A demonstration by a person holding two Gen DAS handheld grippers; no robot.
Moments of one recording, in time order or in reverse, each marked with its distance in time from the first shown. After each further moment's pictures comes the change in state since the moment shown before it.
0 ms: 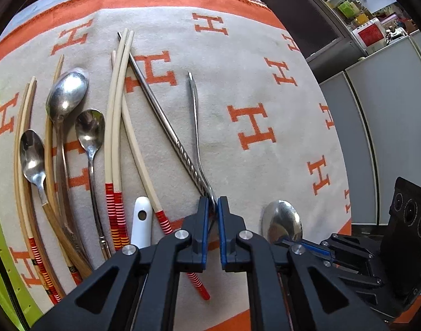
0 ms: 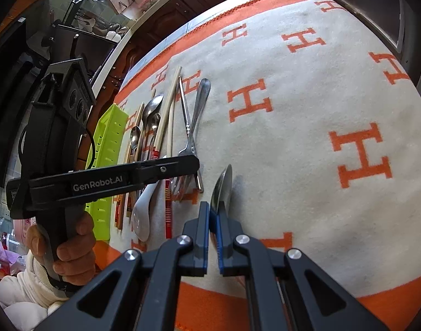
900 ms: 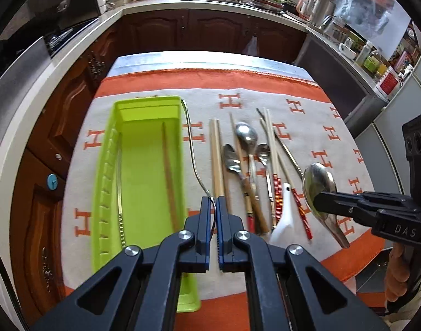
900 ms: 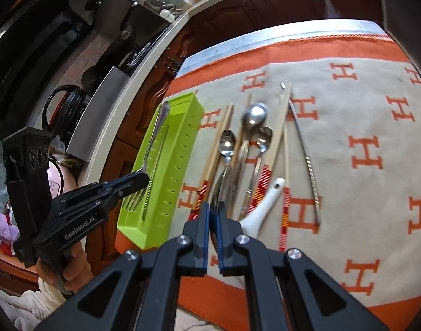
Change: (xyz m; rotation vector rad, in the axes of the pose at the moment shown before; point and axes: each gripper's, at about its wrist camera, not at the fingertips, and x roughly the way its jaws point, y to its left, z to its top) left arm -0.182 0.117 -0.098 -0.077 -0.364 0.275; right arm 0.016 0.147 0.018 -0.236 0.032 0.066
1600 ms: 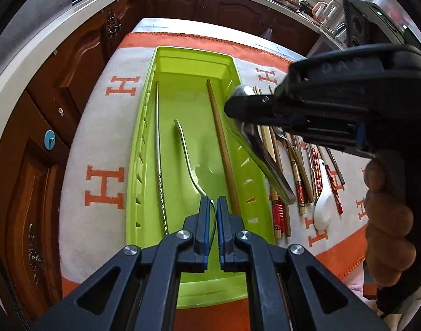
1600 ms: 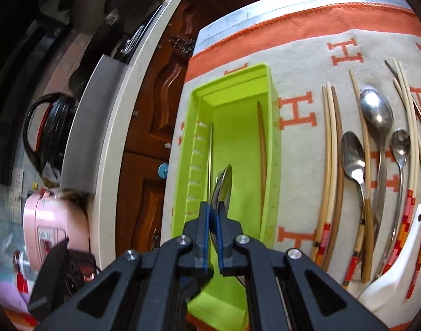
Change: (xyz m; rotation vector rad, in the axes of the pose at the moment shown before) left arm 0.039 0.082 -0.045 -0.091 0.072 -0.114; right arm 0.136 0.082 0.059 0.182 0.081 0.036
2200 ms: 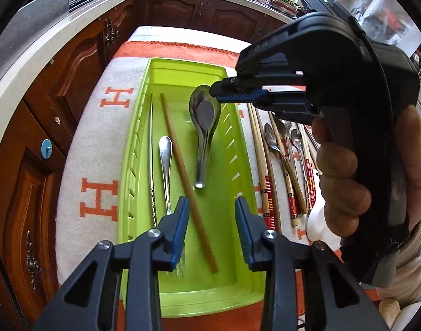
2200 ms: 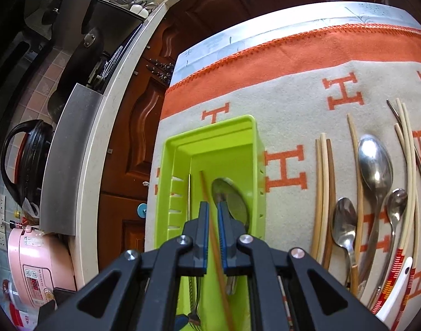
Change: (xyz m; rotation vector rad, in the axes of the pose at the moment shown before) left arm -0.004 -0.007 0.007 -0.002 -0.041 -0.007; right arm 0.016 -0.008 0.046 0.026 -0.079 -0.093
